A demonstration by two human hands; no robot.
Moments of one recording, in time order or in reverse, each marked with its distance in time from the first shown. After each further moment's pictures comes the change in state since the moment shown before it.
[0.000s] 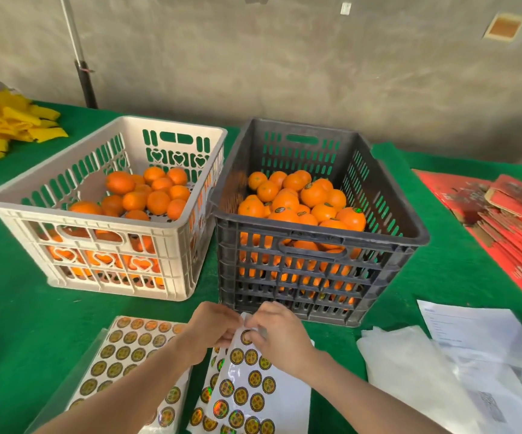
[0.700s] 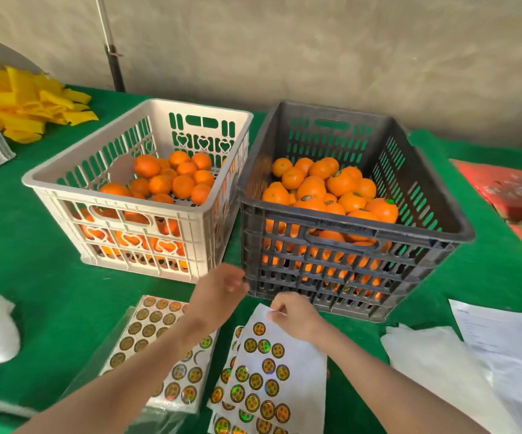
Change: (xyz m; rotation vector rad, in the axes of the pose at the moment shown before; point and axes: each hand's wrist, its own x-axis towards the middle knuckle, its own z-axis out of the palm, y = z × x) left_hand -0.018 0.007 -0.028 0.372 0.256 0.448; right_hand 0.034 0.017 0.014 0.176 -0.356 0.289
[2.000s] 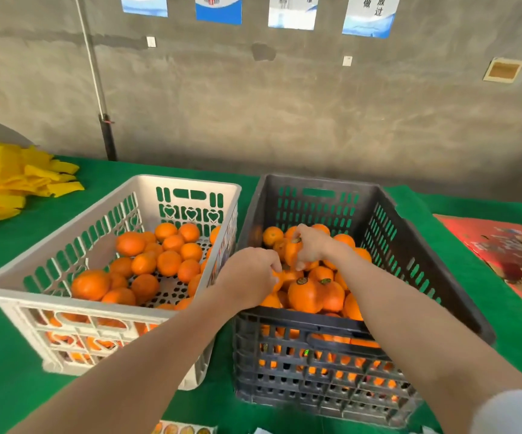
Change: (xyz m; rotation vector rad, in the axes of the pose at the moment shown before) left_hand 0.145 0.121 -0.039 0.493 -0.027 0.536; right_hand 0.139 -0.038 -0.238 -0.316 0.177 0.163
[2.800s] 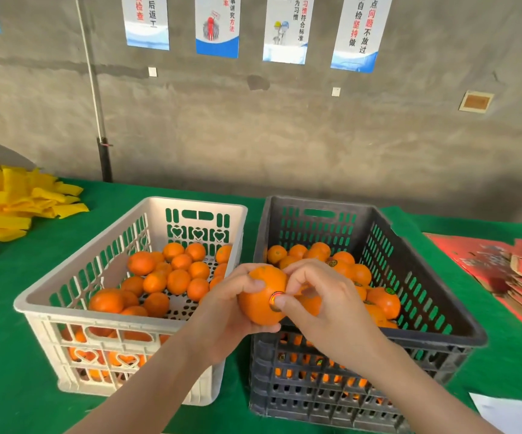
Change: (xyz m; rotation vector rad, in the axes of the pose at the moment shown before) left_hand -0.089 0.000 -0.060 -1.635 -0.188 -0.286; right_hand -0.211 -0.091 0.009 0.483 0.596 -0.528
